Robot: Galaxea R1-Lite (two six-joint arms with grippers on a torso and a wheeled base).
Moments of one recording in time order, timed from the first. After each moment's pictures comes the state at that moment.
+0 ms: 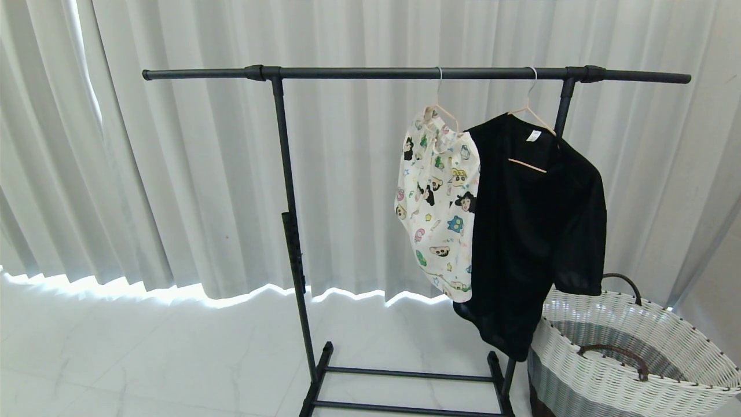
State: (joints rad) left arm 0.00 0.00 0.00 0.00 0.00 0.00; right arm 0.00 0.02 0.00 0.00 -0.04 0.09
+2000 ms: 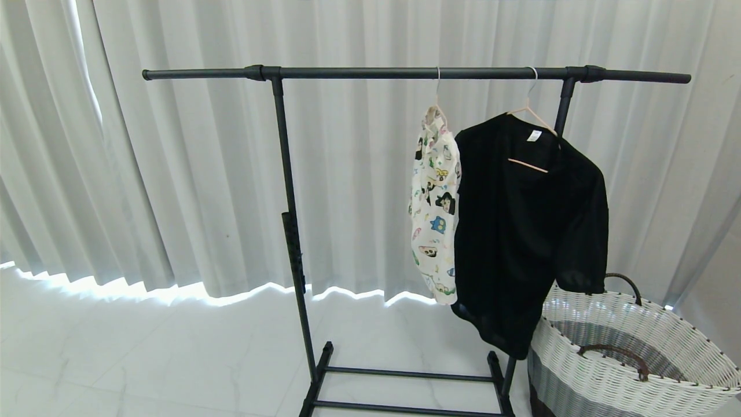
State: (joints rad) left arm 0.00 0.00 0.00 0.00 0.00 -0.01; right arm 0.05 0.00 0.00 0.01 -0.01 0.11
